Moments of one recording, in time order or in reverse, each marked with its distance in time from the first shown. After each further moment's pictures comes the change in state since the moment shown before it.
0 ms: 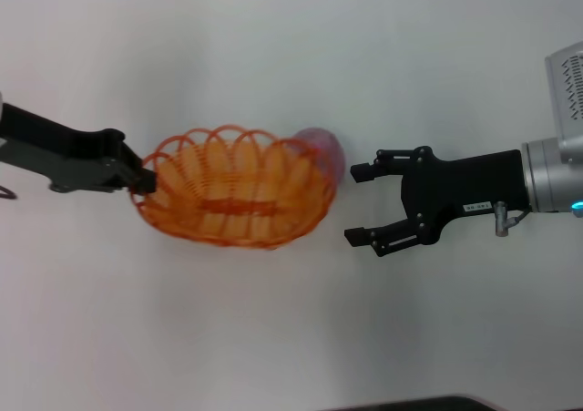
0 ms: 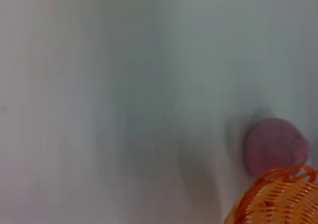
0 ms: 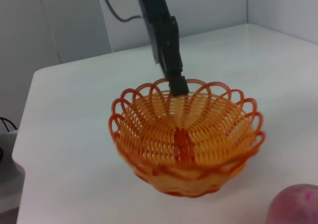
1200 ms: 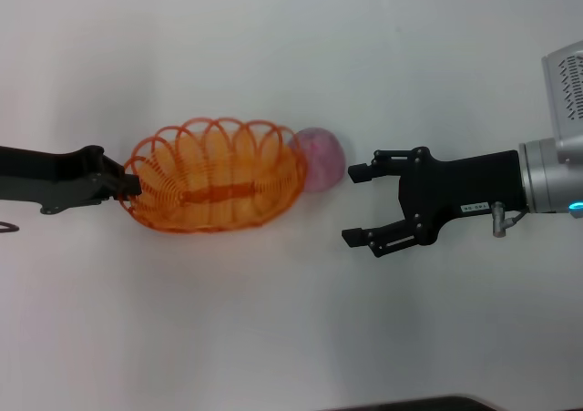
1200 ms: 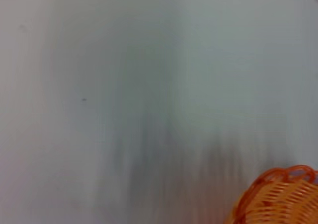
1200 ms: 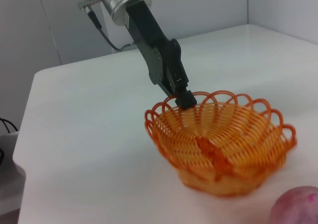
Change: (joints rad) left arm 0.203 -0.073 0.048 0.124 -0.118 -0.152 -0.022; right arm 0.001 0.005 0.000 -0.001 0.000 0.001 0.003
